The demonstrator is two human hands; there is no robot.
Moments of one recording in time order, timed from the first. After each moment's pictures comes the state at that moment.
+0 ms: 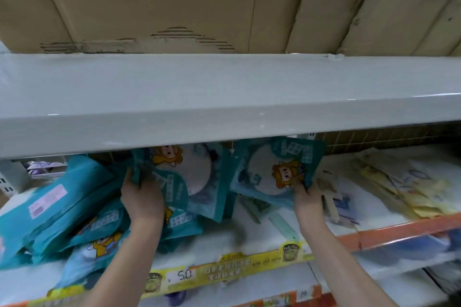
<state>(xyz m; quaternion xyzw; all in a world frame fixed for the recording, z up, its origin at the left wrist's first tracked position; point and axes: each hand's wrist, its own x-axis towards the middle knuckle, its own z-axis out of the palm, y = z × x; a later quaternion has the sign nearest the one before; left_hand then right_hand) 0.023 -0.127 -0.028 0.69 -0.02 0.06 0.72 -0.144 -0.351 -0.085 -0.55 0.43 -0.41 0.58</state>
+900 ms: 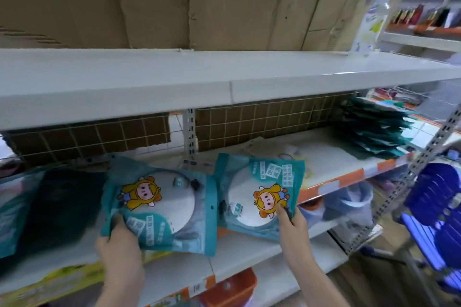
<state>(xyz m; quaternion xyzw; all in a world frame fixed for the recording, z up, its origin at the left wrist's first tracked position) -0.233 -0.309 -0.063 0.58 0.09 -0.10 0.80 -0.430 -0.480 -0.101 -0.55 0.47 -0.40 0.55</state>
